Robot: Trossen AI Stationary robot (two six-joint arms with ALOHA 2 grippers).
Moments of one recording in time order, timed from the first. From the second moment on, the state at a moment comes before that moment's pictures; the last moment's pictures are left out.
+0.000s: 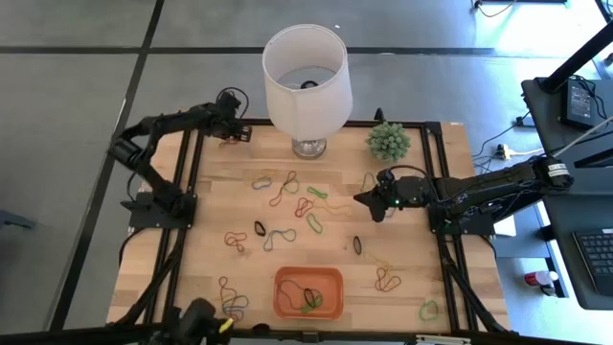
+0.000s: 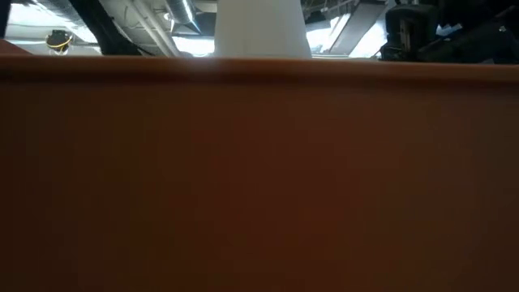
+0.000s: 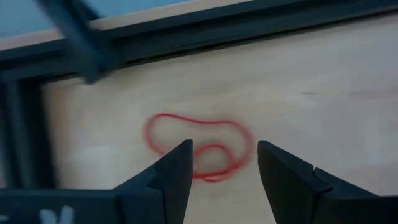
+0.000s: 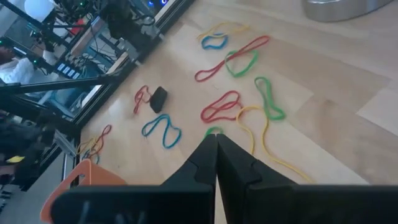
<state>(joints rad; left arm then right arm) 1.04 1.61 0.89 -0.49 -0.13 -0.35 0.07 0.98 0.38 0.18 0.20 0.84</state>
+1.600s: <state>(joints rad) 0.39 1.16 1.08 -1.11 -0.36 -1.04 0.08 0.98 0.38 0.15 0.12 0.66</state>
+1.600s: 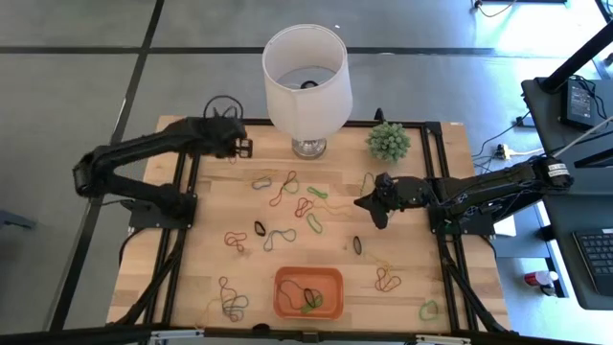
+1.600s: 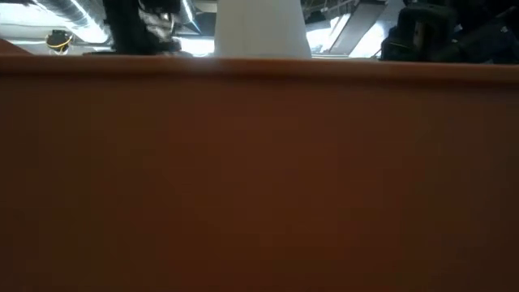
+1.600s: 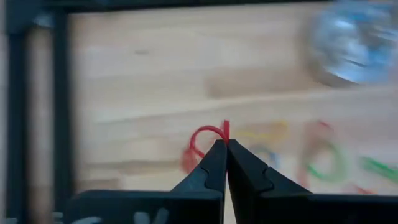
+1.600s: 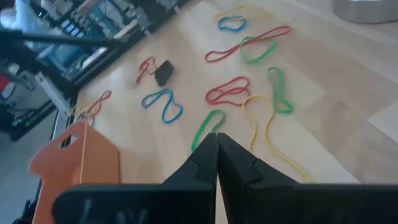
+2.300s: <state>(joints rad) -0.29 1.51 1.20 -0.30 -0.29 -0.68 0.08 0.98 0.38 0.13 -0.05 0.56</state>
